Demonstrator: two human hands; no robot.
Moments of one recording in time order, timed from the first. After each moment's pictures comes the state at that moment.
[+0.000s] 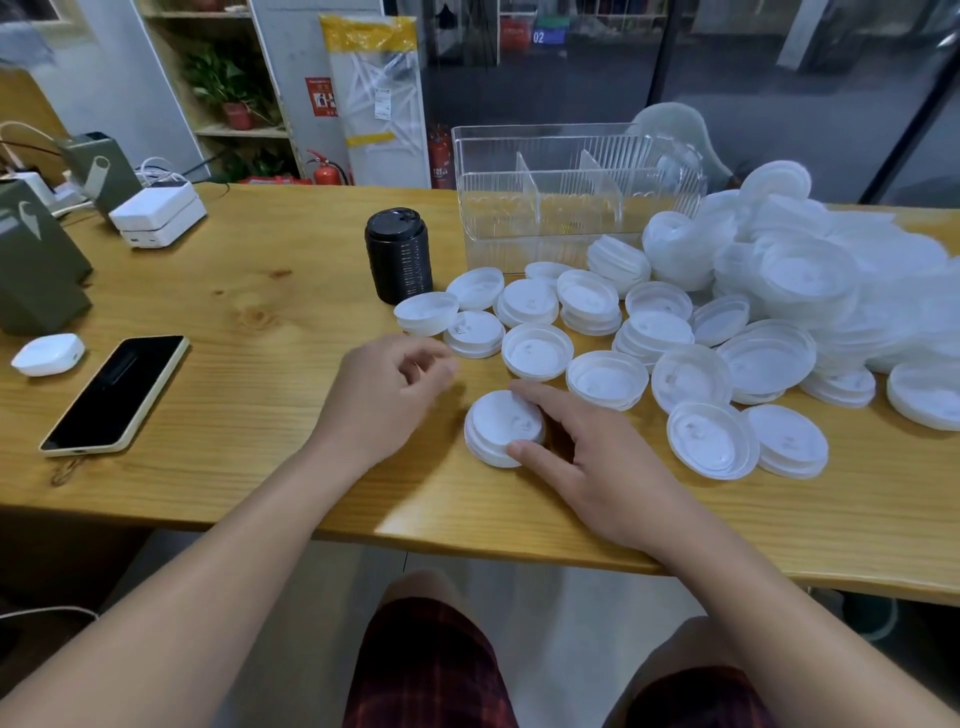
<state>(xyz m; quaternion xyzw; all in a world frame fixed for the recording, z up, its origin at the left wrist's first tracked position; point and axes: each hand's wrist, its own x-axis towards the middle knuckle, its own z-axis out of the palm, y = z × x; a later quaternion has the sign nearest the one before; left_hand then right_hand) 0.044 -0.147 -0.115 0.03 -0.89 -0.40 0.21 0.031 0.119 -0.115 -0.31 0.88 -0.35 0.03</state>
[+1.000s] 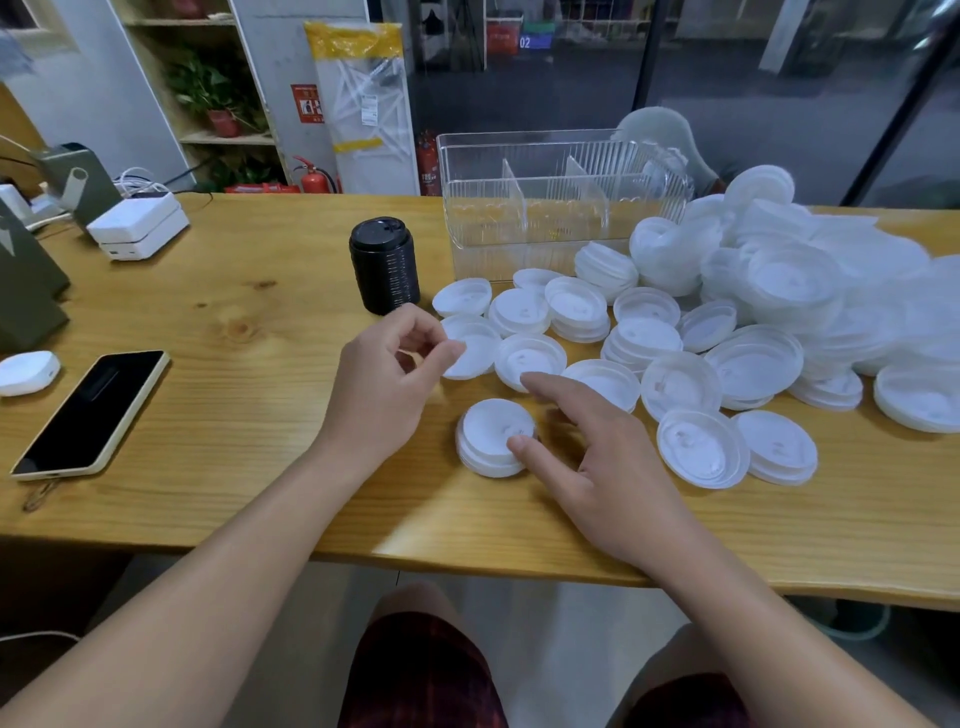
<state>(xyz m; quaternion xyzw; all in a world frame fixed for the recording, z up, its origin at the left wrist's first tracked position) 0.024 -0.132 -0.105 -0.02 -0.84 -0.47 0.26 0.035 0.123 -0.117 -0.27 0.87 -0.42 -0.04</state>
